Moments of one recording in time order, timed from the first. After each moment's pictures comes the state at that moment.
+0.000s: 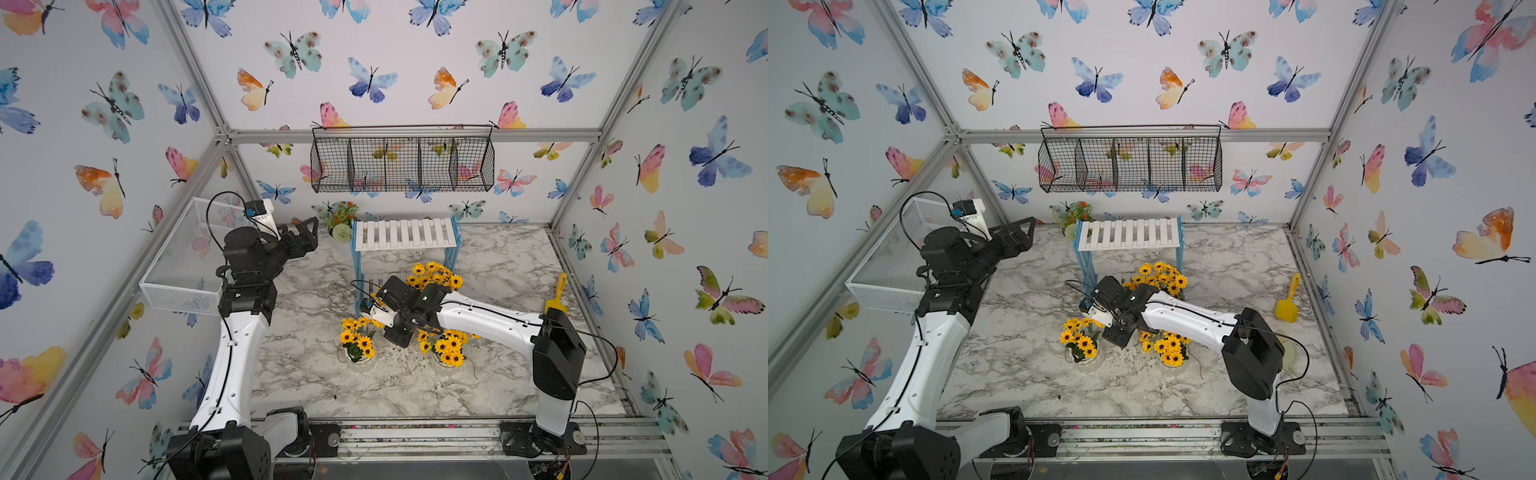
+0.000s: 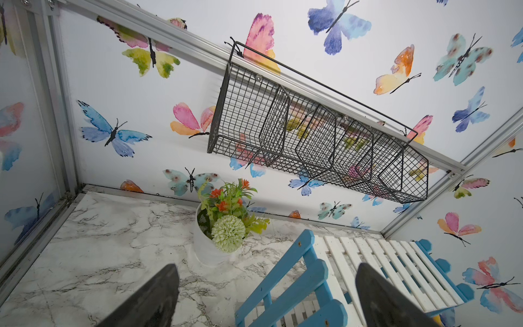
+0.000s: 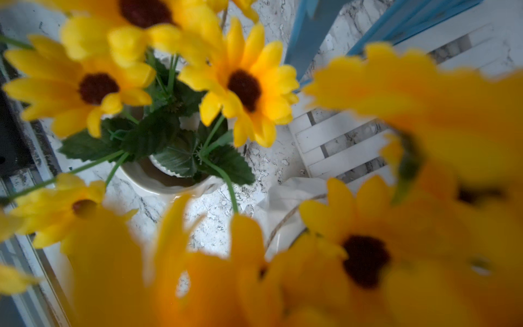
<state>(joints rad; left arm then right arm) 0.09 1.14 1.11 -0.08 0.37 -0.38 1.06 1.86 1.53 -0.82 -0.05 -0.19</state>
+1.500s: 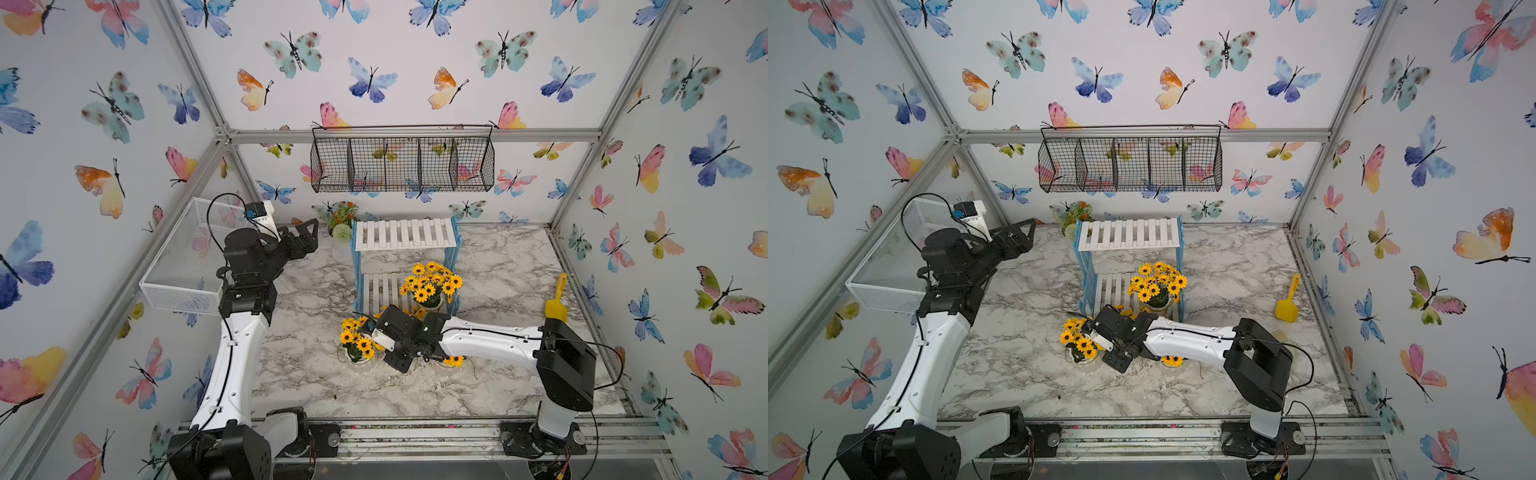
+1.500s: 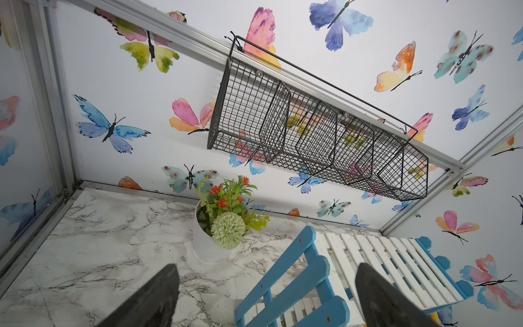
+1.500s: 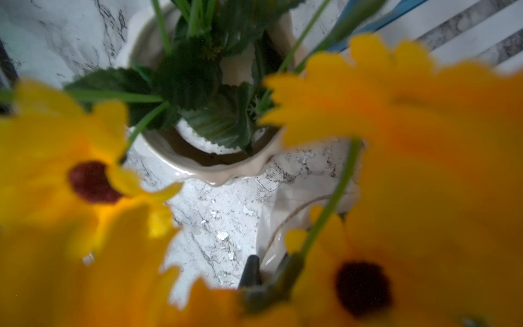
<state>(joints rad) 0.09 1.14 1.10 -0.07 0.38 -0.39 1.17 1.80 1.29 -0.62 0.00 -0.02</state>
